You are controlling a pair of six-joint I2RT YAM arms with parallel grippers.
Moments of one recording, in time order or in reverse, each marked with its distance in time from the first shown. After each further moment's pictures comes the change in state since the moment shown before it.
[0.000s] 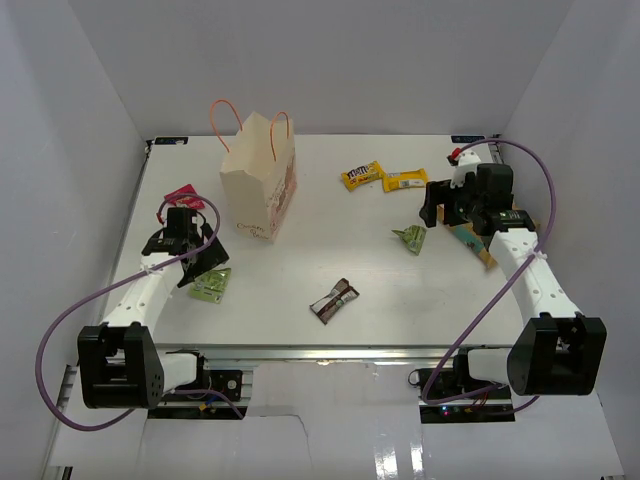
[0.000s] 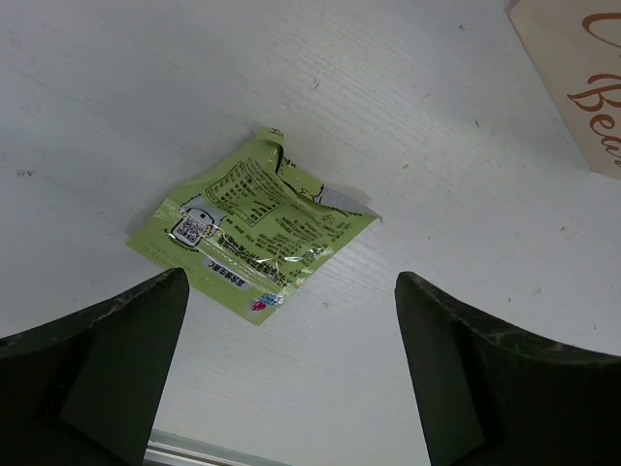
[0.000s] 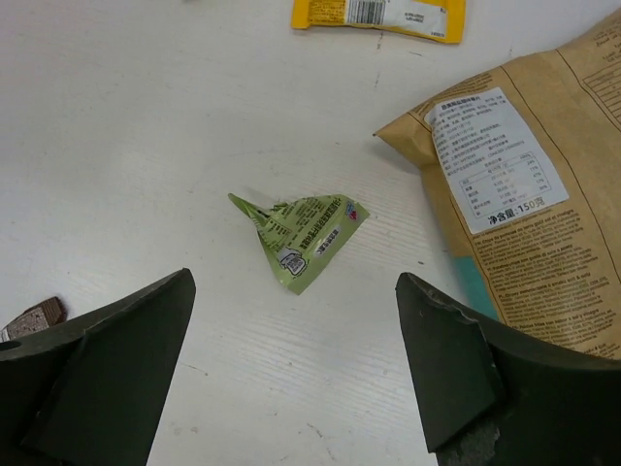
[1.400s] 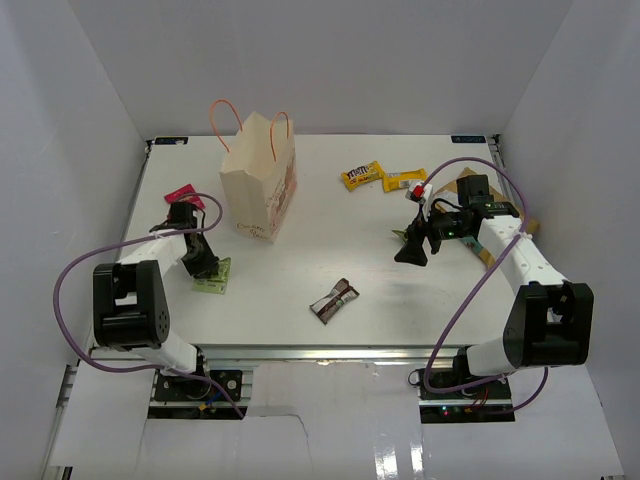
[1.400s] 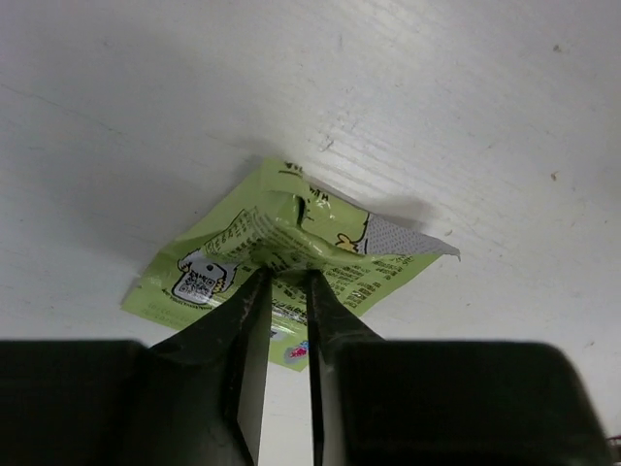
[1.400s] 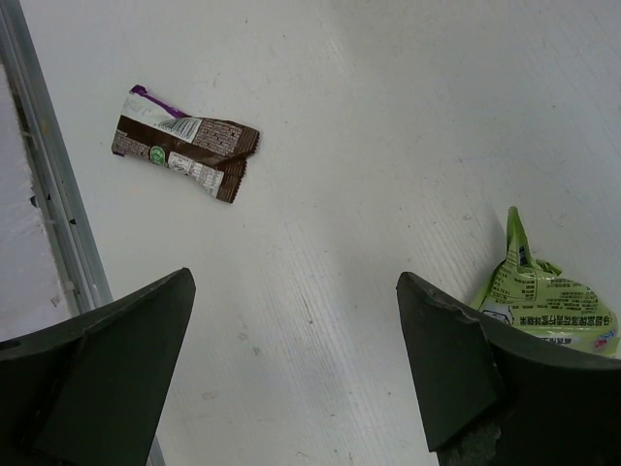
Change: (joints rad) left arm 0.076 0.341 0.077 0.077 0.111 0.092; right arm 0.031 0.147 0.021 -0.340 -0.658 -0.673
